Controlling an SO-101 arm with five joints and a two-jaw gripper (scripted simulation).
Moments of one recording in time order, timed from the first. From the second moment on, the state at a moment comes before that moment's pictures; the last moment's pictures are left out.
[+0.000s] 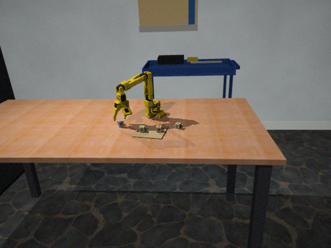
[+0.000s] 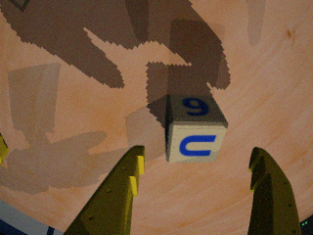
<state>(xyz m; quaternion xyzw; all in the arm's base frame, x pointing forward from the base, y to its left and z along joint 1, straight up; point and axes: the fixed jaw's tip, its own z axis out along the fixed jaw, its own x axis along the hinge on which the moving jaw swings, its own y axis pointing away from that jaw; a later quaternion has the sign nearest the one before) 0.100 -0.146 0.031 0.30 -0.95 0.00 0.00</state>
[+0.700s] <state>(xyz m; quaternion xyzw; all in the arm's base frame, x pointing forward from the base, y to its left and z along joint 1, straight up) 0.100 -0.145 0.015 0.30 -0.95 0.00 0.00</state>
